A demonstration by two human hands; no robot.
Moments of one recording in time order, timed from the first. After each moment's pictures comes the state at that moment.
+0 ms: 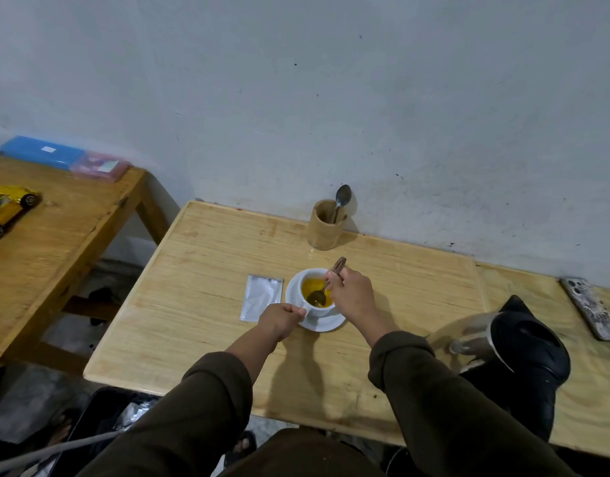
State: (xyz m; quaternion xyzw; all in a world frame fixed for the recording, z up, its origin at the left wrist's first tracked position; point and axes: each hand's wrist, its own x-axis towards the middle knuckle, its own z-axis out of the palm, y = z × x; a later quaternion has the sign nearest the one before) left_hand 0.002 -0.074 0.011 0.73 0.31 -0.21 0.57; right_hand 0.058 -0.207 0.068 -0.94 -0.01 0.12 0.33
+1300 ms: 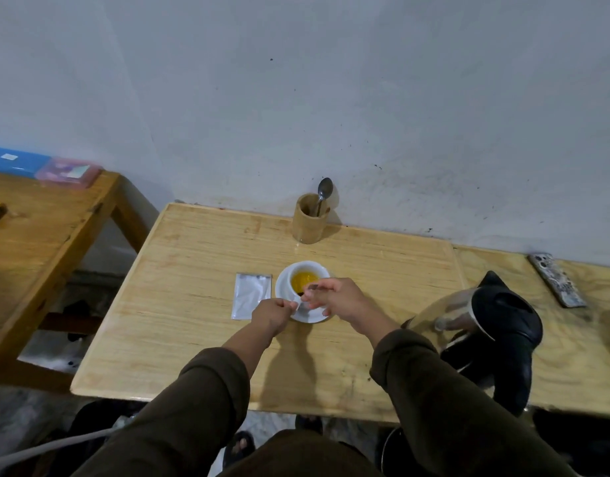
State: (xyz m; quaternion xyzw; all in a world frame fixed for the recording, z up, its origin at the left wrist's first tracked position) left_hand -0.001 -0.074 0.017 0.76 0.28 -0.22 0.54; right_hand 0.029 -0.219 0.084 -0.78 0.04 0.31 0.54
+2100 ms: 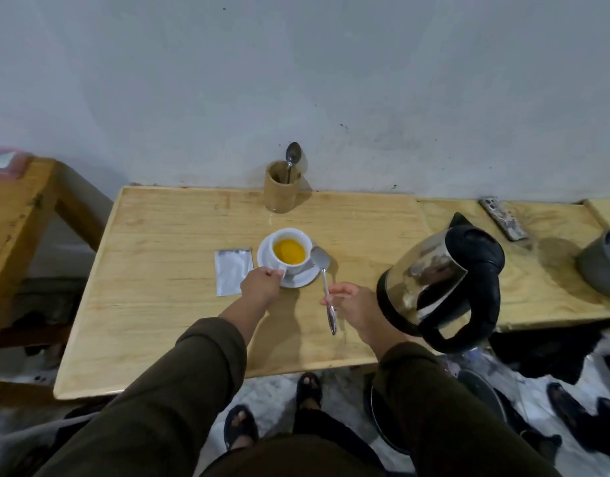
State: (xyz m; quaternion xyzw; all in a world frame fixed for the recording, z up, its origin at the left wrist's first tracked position) left_hand -0.006 -0.075 0.023 0.83 0.21 -0.21 0.46; right_hand -0.048 -0.251 0.044 -0.77 0.23 0.19 0.56
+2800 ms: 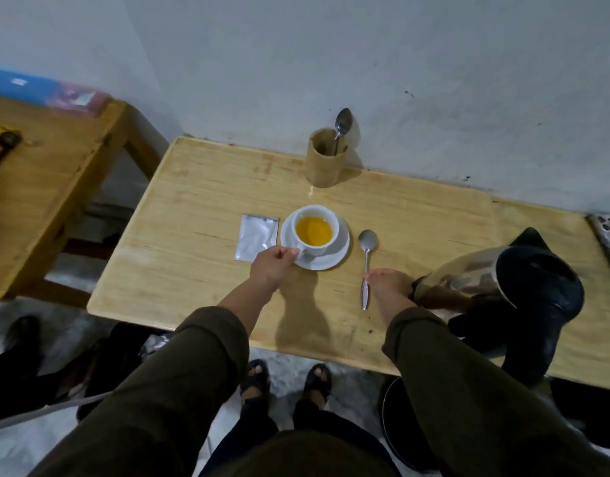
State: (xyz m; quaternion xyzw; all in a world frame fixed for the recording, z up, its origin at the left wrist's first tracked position) left_hand -0.018 -0.091 0.015 0.75 0.32 -0.13 0.56; right_hand 0.025 -0.289 -0.007 -0.82 0.33 0.22 0.40
